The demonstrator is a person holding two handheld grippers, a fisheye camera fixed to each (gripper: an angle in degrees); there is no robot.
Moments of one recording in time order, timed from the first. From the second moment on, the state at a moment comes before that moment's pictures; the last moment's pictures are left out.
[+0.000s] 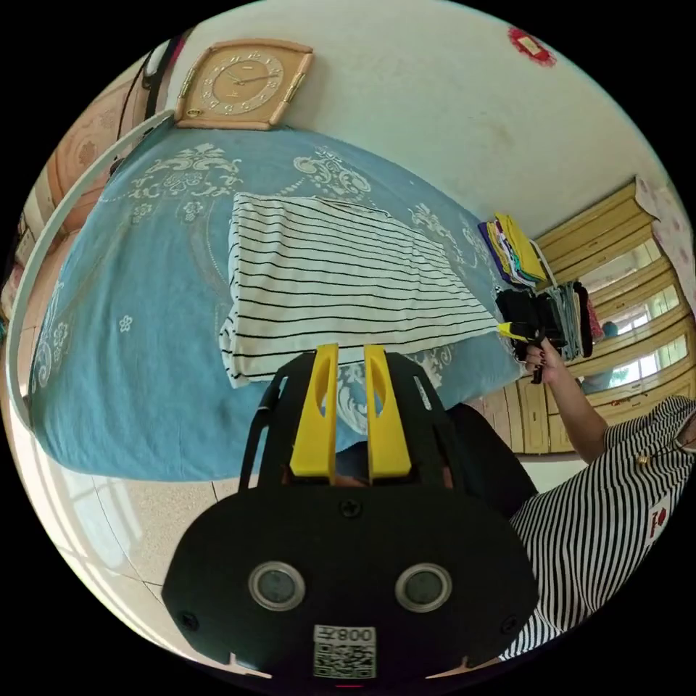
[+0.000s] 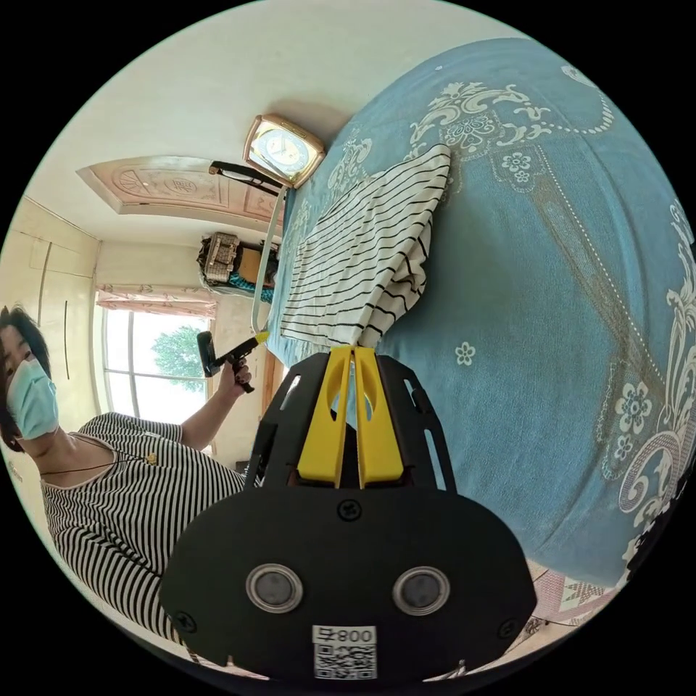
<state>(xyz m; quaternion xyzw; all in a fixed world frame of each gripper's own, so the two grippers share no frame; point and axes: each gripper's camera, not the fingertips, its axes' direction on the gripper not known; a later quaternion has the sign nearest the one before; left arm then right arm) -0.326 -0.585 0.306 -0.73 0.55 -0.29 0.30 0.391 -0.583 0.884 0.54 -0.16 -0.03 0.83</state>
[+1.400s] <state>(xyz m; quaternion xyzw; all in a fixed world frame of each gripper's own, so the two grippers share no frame) -0.037 -0.837 0.119 -0.55 0.72 -0.16 0.39 0.565 -0.677 0.813 0.58 -0.41 0.01 0.70</state>
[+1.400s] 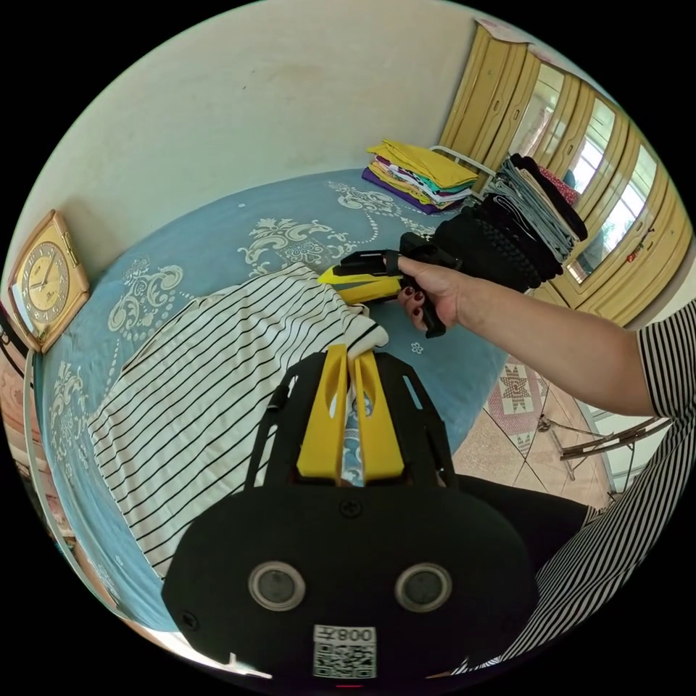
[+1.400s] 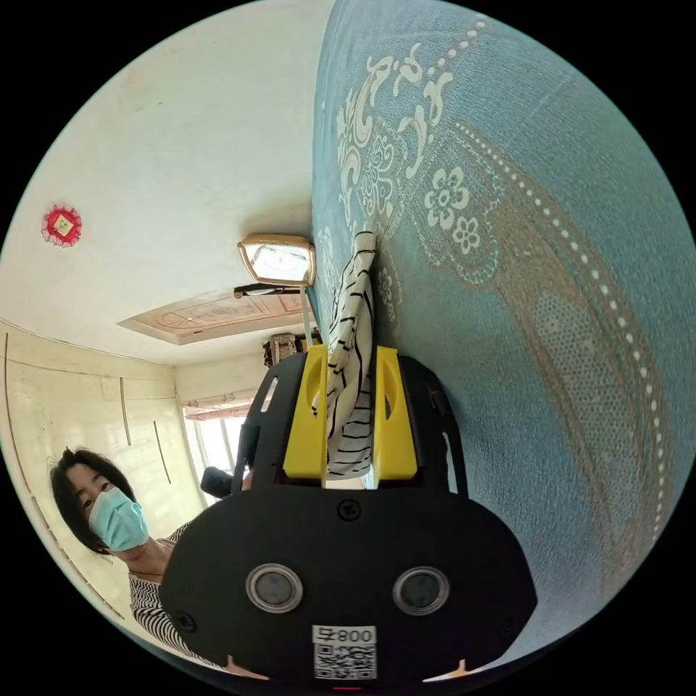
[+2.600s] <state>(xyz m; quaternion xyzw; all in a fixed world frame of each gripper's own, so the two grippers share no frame) -0.071 -0.848 0.116 -0.50 0.80 -0.15 0.30 0.547 -0.660 0.815 0.57 -0.36 0.03 0.73</state>
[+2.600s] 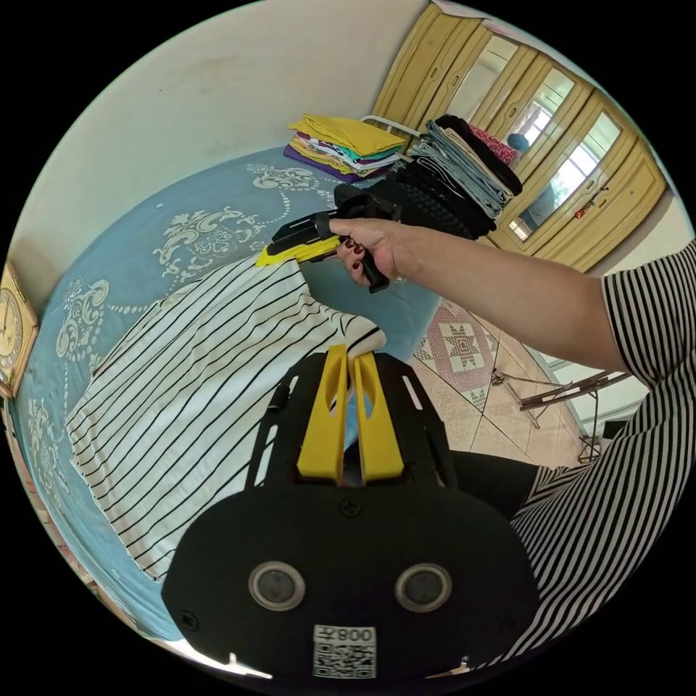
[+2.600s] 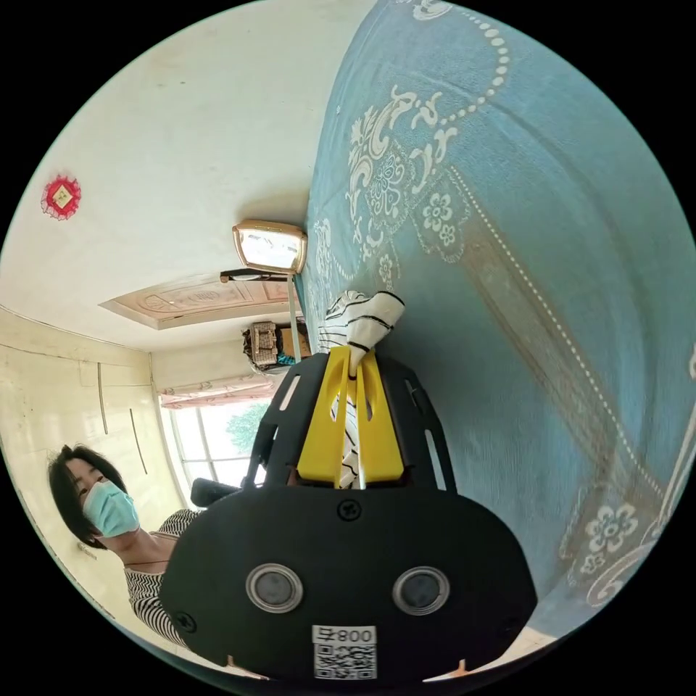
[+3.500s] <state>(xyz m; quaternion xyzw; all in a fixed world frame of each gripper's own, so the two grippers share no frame) -0.311 -0.538 0.256 -0.58 0.61 -0.51 0.19 0.373 -0.750 0.750 0.57 -0.35 -0.07 0.74</state>
